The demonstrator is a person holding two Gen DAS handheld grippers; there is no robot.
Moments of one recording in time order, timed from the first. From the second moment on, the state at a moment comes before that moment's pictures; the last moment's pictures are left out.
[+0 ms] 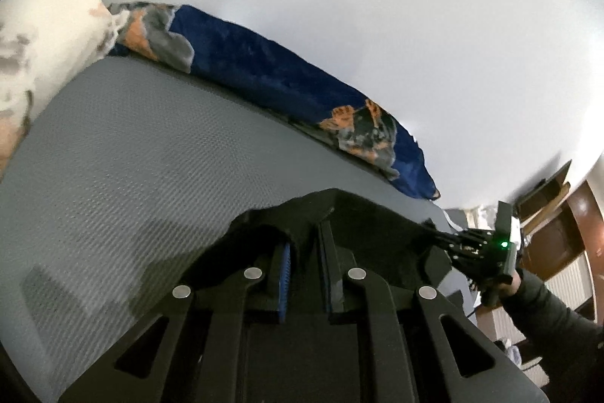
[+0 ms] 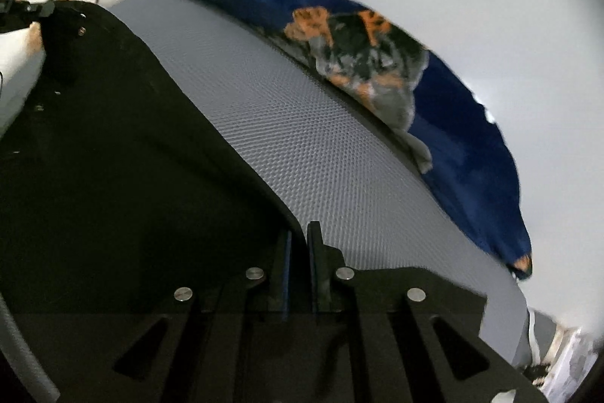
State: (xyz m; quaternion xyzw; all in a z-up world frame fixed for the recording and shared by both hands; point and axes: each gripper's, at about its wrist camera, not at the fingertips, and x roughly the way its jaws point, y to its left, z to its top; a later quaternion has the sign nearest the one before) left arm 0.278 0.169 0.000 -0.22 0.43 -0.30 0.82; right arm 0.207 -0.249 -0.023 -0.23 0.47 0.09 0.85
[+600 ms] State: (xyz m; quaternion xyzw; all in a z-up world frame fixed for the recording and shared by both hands) left arm 0.171 0.166 -0.047 -0.27 0.48 -0.34 0.76; right arm 0.032 -0.219 -0.073 -0.12 0.52 0.10 0.84
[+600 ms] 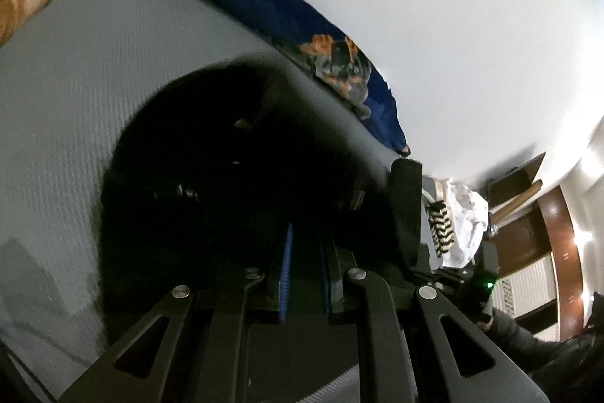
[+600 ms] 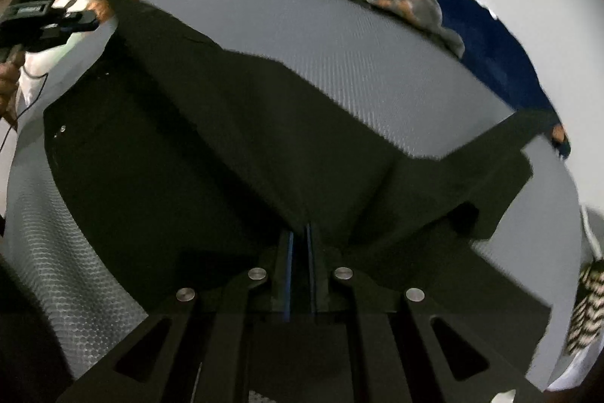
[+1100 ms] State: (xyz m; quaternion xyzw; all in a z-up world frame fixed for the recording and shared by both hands) left arm 0.127 0.206 -0.050 -0.35 0.48 -0.27 0.76; right arm 0.031 -0.219 -0.091 -0.12 0.52 0.10 0.84
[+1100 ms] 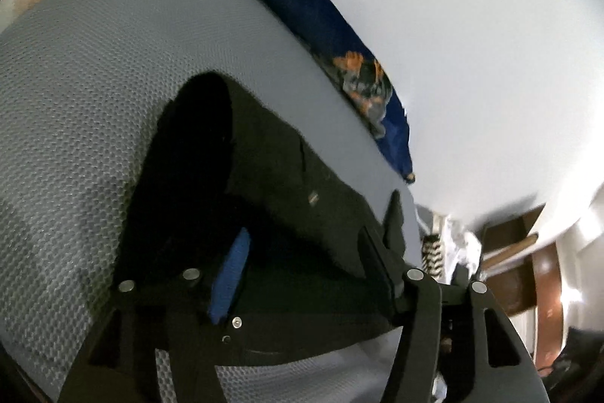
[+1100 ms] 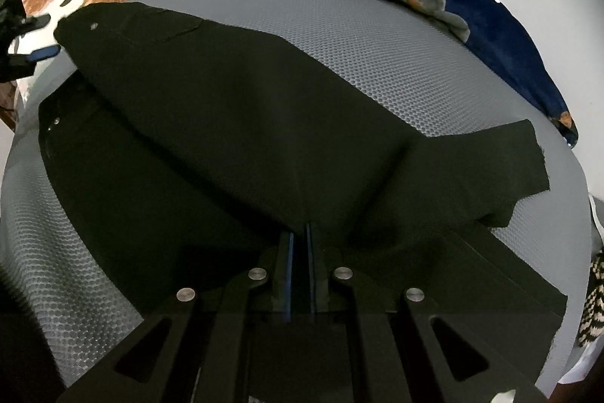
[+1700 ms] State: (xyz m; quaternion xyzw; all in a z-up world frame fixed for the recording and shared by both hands) left arm 0.149 0.209 -0.087 -0.35 0.54 -0.18 0.74; right arm 0.025 -0.213 -0.071 -0.14 0.50 0.09 0.85
